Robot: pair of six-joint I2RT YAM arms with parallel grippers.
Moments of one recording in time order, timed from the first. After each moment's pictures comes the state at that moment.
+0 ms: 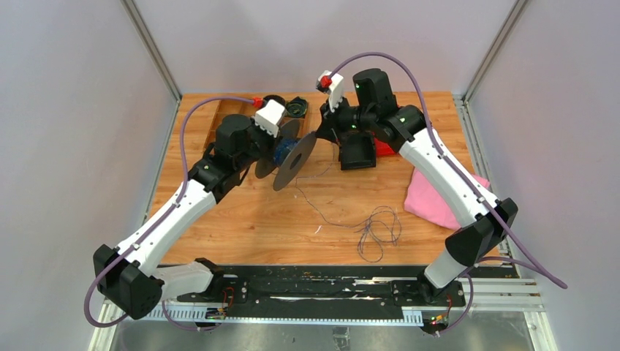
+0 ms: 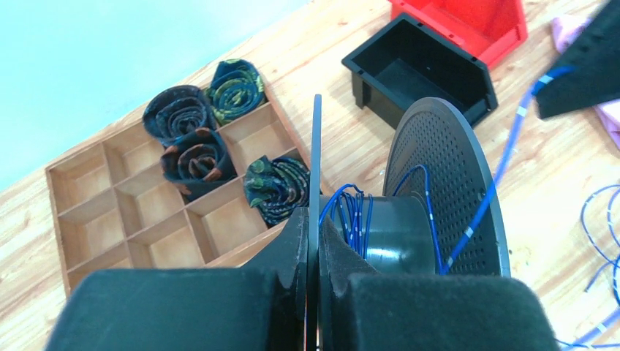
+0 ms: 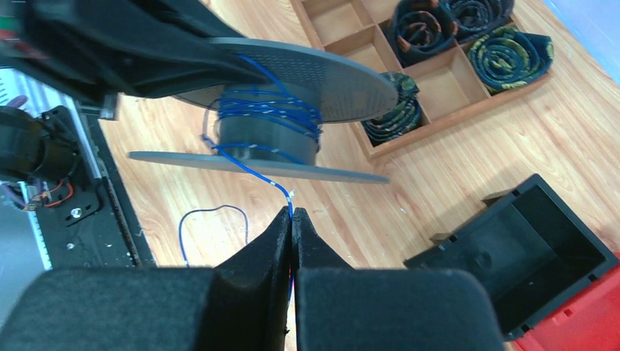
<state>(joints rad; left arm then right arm) -0.53 1.17 1.09 -0.19 0.00 0.15 0.63 1.60 1.78 -0.70 -0.46 -0.16</state>
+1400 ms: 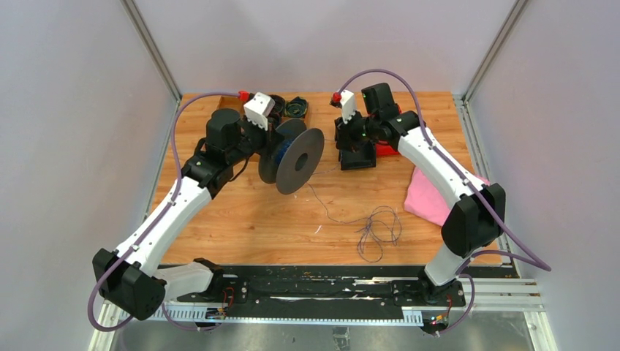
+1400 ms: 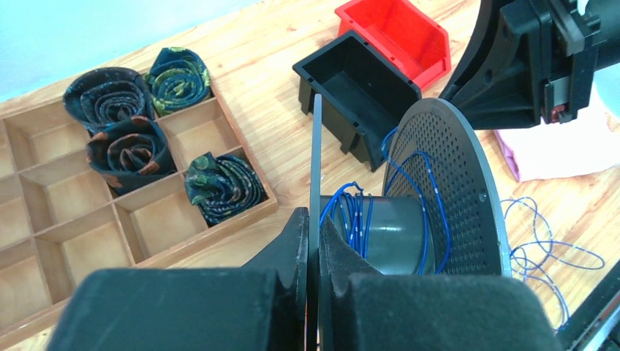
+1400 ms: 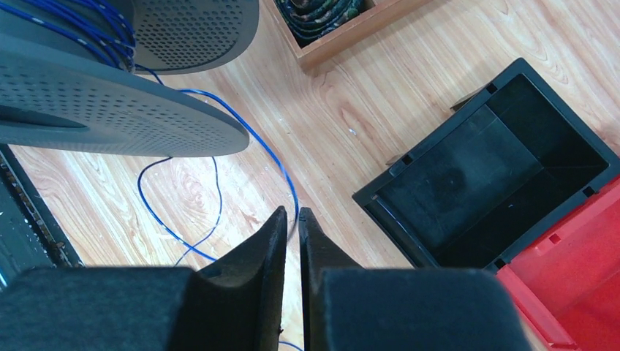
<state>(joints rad) -0.44 1.17 1.12 -0.22 0.21 -0.04 0.46 1.66 1.57 -0.67 -0.45 -0.30</state>
